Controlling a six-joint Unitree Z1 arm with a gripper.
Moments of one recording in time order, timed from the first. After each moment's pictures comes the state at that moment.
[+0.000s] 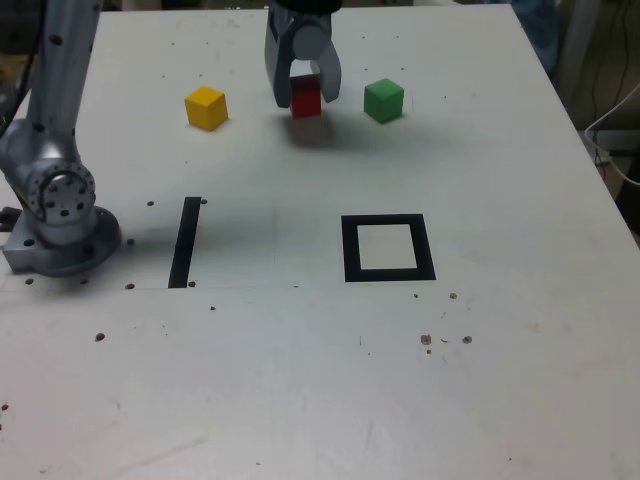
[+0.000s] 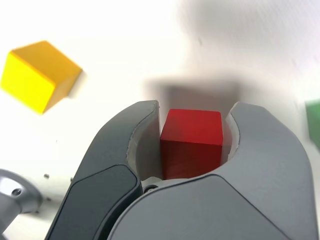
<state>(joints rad) 0.67 2.05 -1.60 1.26 0.10 0.46</state>
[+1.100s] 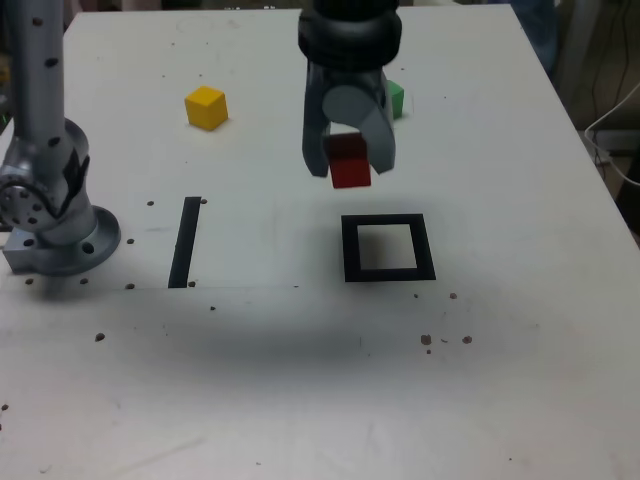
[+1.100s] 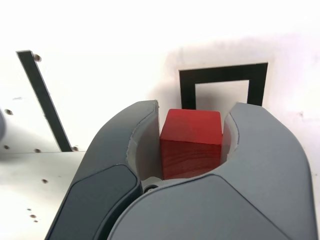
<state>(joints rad) -0.05 1.87 -1.50 1.27 0.10 -0.03</state>
